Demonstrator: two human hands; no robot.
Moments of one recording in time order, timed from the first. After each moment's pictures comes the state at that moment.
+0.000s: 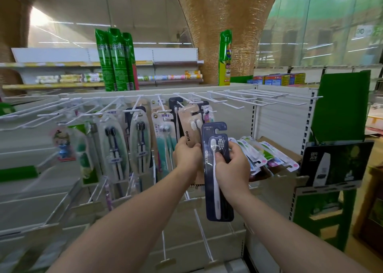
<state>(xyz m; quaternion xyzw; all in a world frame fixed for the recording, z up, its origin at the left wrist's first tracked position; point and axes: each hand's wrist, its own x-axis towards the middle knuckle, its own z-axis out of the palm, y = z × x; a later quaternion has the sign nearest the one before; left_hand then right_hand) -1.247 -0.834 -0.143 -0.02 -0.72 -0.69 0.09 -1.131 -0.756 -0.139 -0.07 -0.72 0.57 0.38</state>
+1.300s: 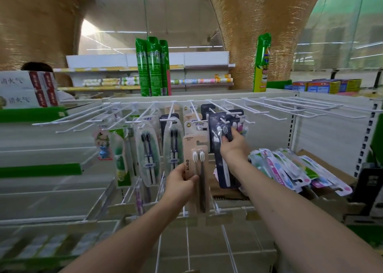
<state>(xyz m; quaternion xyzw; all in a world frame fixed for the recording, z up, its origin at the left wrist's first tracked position) -1.197 -0.950 -0.151 -0.05 -0.75 -0.65 0.07 -1.273 -0.791 -0.094 -0.11 -0.78 0.56 0.26</state>
